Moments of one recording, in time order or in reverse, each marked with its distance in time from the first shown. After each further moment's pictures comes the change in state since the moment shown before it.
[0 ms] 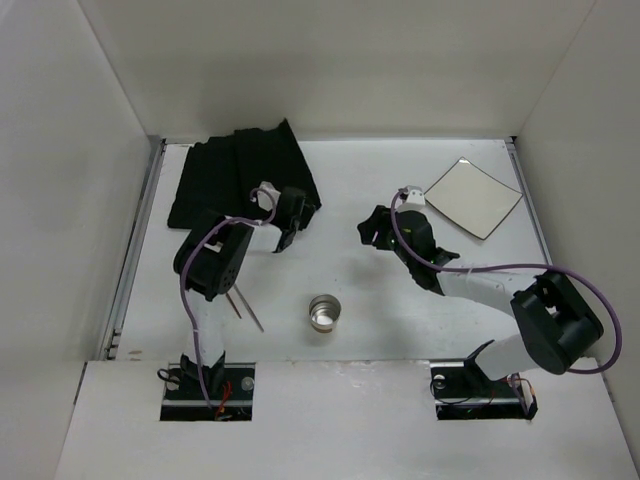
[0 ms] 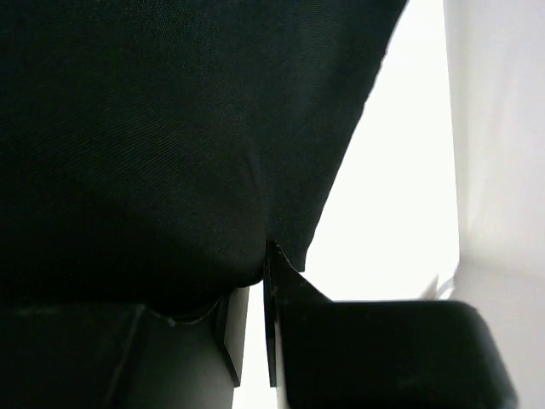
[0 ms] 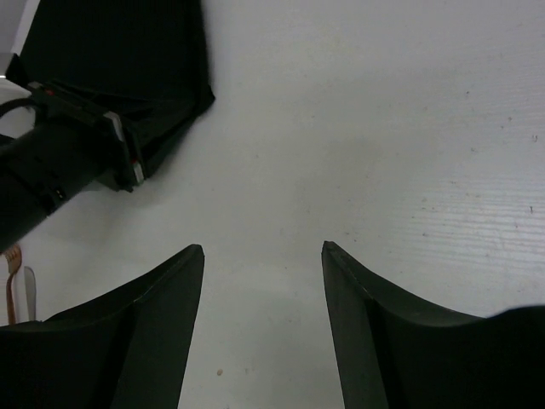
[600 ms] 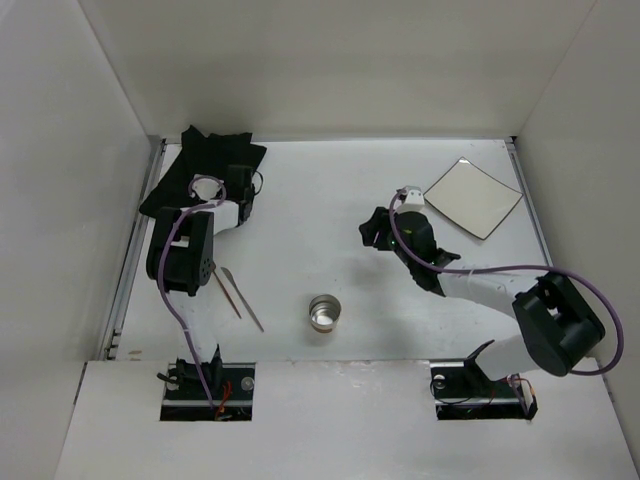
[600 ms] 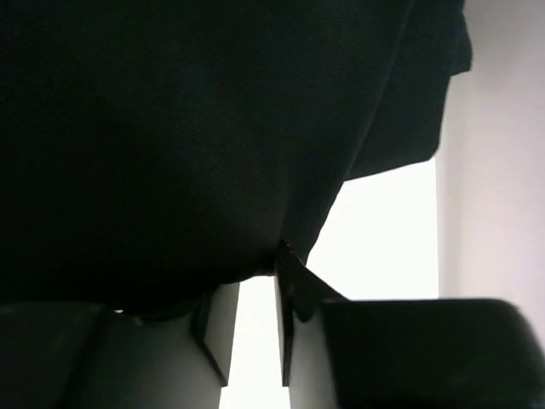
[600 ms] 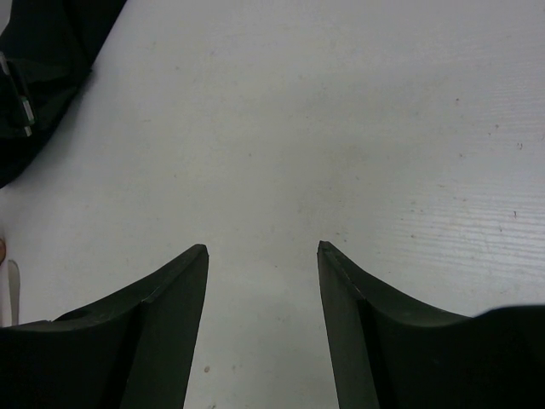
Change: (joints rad) left arm 0.283 -0.041 0.120 -0.289 -0.177 -0.048; right arm 0.002 -0.013 -0.010 0.001 0.001 -0.043
